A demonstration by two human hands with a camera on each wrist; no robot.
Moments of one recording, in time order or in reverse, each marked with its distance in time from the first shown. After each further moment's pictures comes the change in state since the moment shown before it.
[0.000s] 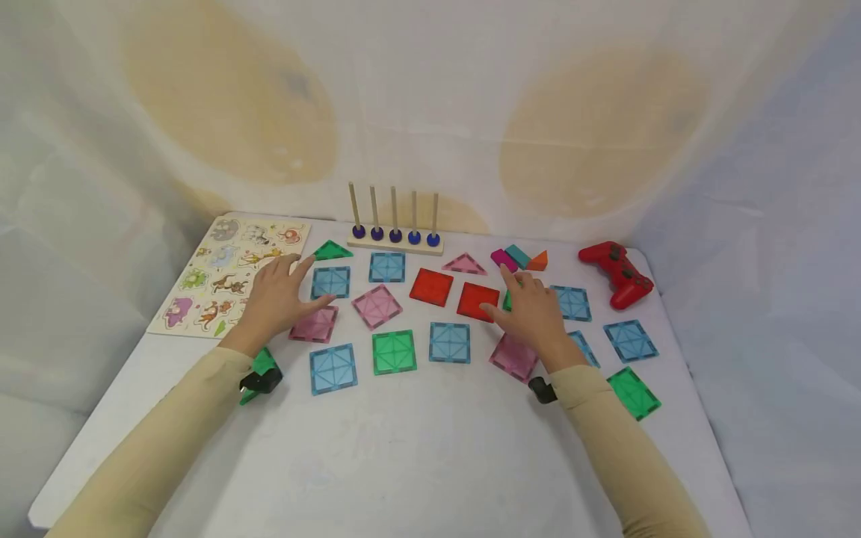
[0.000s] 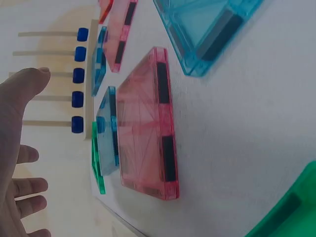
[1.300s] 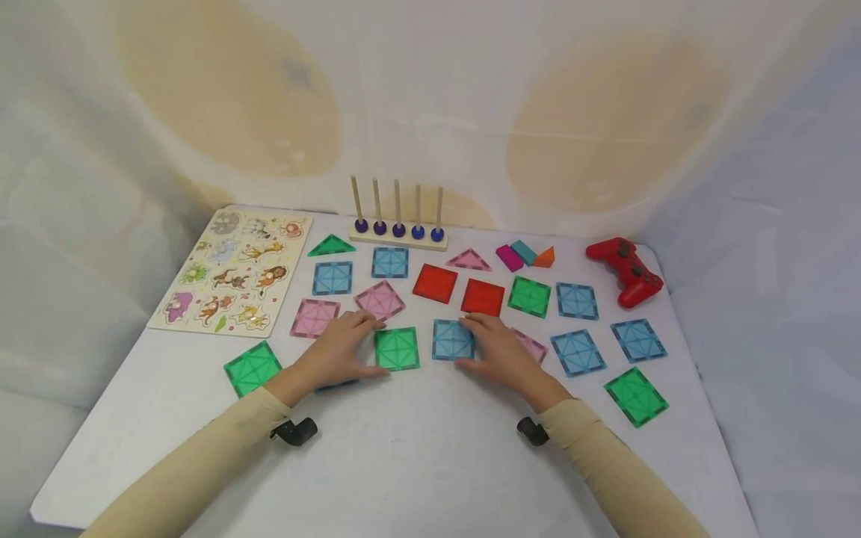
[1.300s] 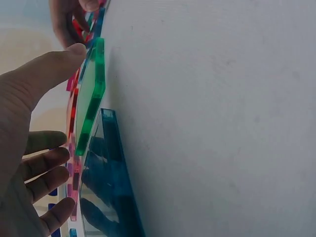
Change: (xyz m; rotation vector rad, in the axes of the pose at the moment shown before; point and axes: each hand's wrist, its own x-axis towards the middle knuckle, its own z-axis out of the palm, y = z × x) left_hand -0.051 0.085 0.050 -0.212 -0.168 0.317; right_hand -0.041 -0.037 0.051 0.181 -0.085 -0.284
